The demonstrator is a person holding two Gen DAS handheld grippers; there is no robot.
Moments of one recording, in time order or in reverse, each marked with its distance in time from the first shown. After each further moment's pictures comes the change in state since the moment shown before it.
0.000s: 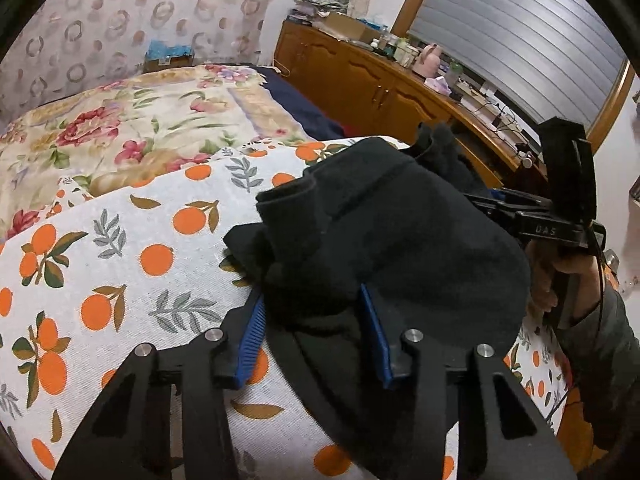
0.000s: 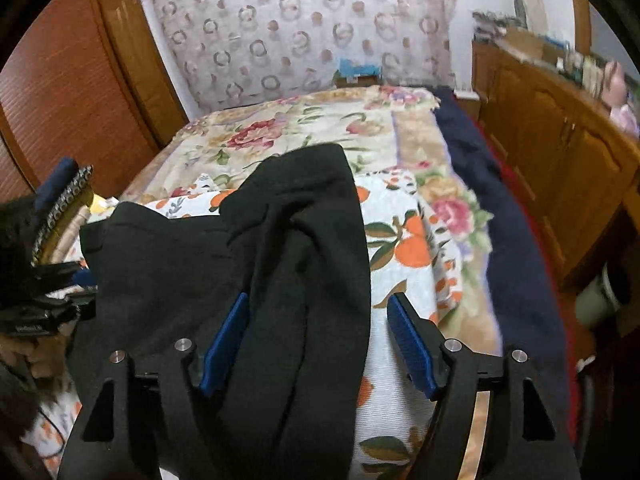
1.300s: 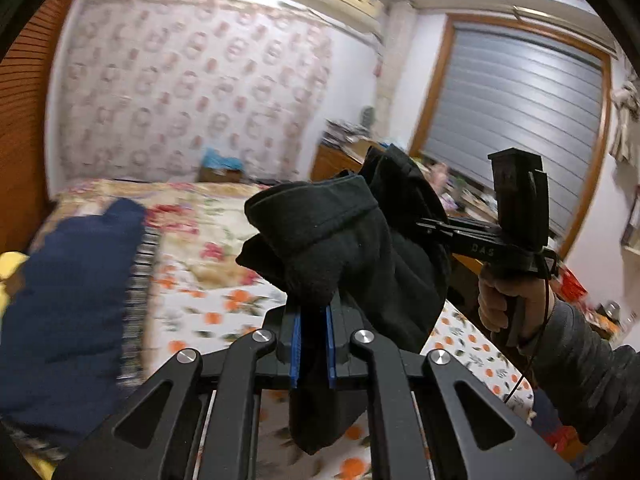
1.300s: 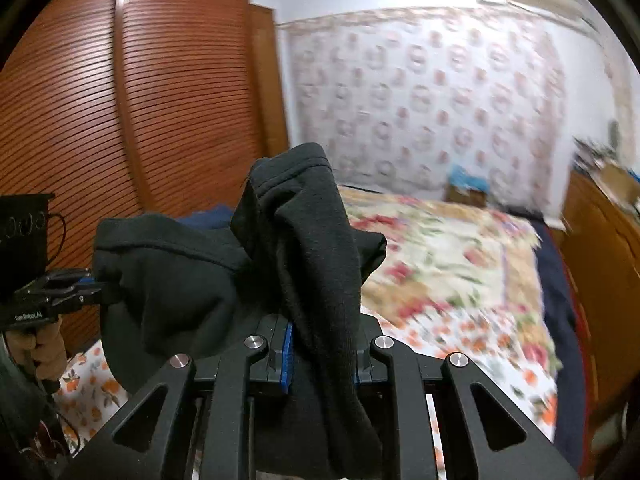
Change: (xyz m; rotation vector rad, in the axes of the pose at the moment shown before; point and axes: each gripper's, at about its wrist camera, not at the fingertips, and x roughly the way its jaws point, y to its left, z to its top) left arm -0.254 0.047 -0.065 -0.046 -0.463 0.117; right arm -0.036 0.197 0.040 -0.347 -0.296 0.235
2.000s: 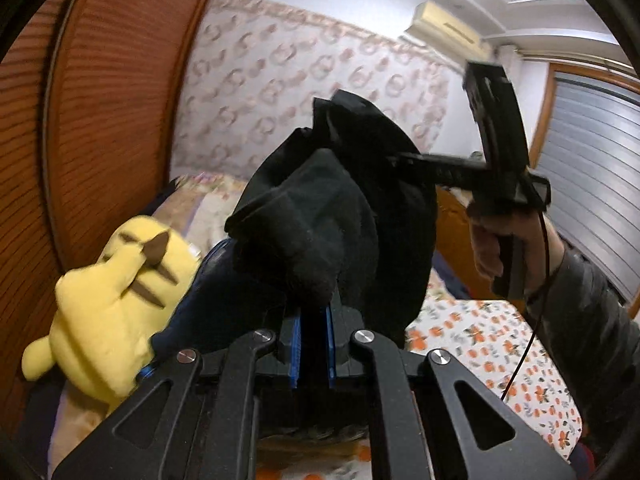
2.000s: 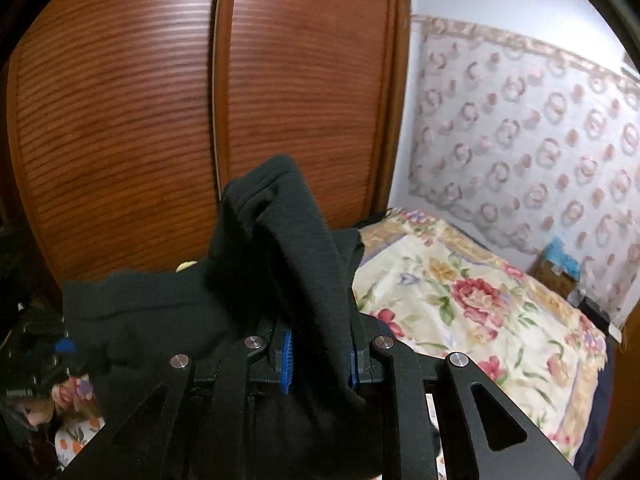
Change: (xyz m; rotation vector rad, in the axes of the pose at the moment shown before) left arm -0.076 0.132 -0.043 -0.185 -0.084 0.343; right arm 0.275 0.104 0.136 -0.313 0.071 0.229
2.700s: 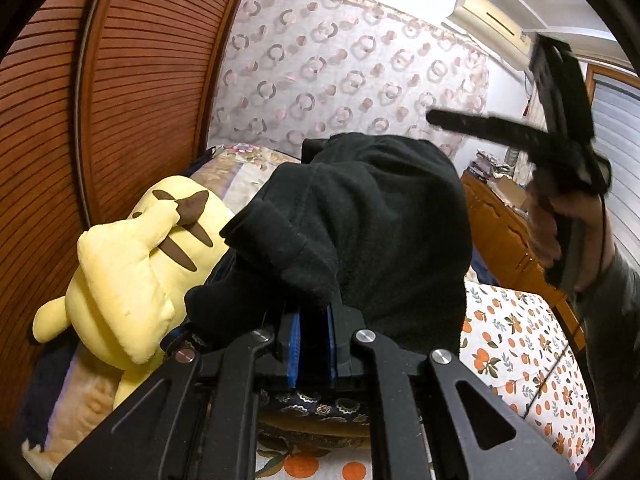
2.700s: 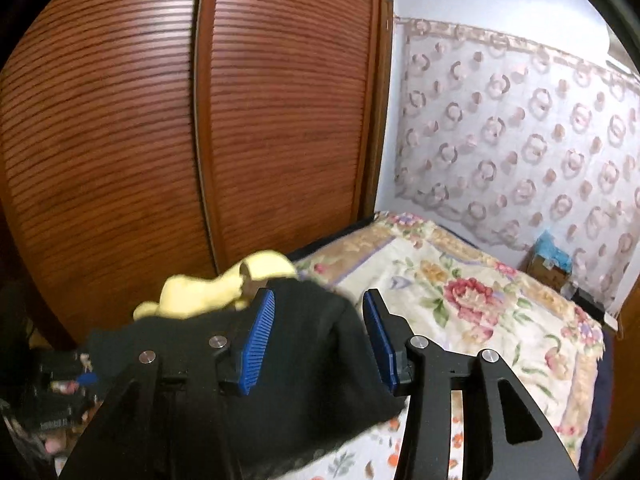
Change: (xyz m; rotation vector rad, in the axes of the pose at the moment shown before) left arm 0.007 0.019 -0.020 -0.065 0.067 0.107; right arm 0.023 0.002 0.009 0.049 -0.041 -0.049
